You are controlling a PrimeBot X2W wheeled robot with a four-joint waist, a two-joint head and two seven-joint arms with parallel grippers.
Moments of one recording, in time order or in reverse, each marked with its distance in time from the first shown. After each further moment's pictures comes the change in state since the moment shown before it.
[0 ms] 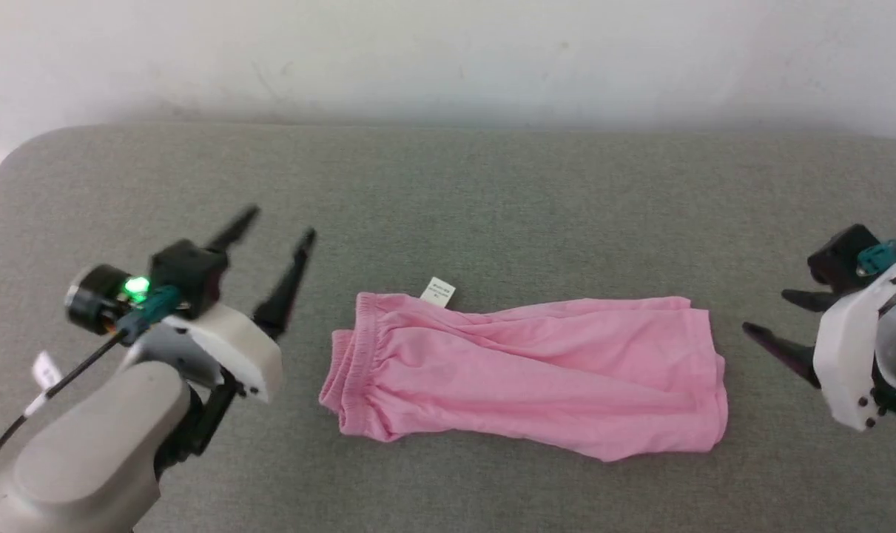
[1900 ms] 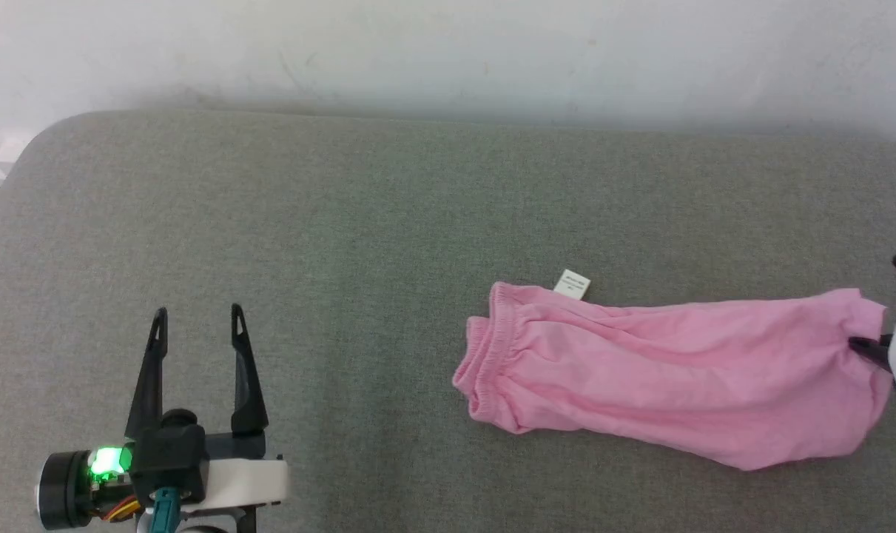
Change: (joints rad) left arm 0.680 -0.530 0.823 -0.307 0.777 0.127 -0.084; right arm 0.093 -0.045 -0.182 0.080 0.076 -0.001 0.237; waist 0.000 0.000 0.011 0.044
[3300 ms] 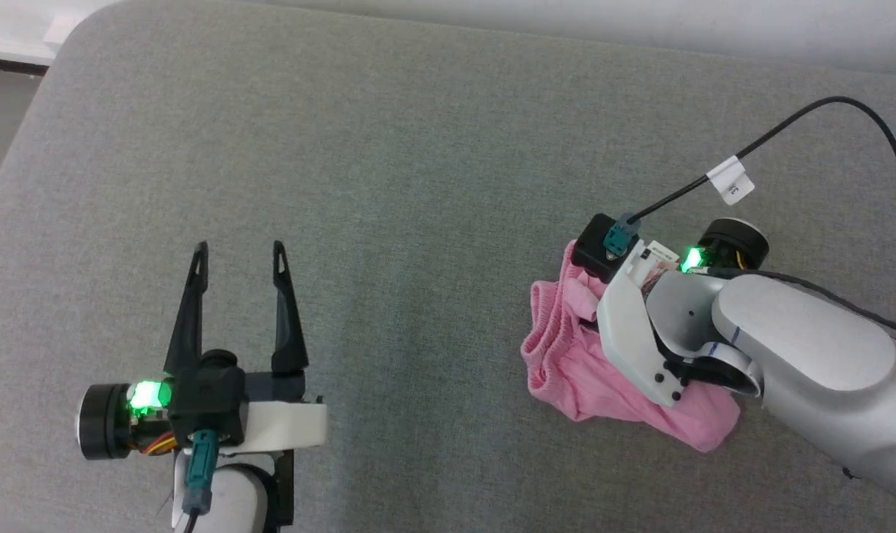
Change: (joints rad) left arm -0.157 -0.032 -0.079 0.048 0.007 0.011 0.000; right arm -0.337 0.445 0.370 0.059 -0.121 0.002 0.081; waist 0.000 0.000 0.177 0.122
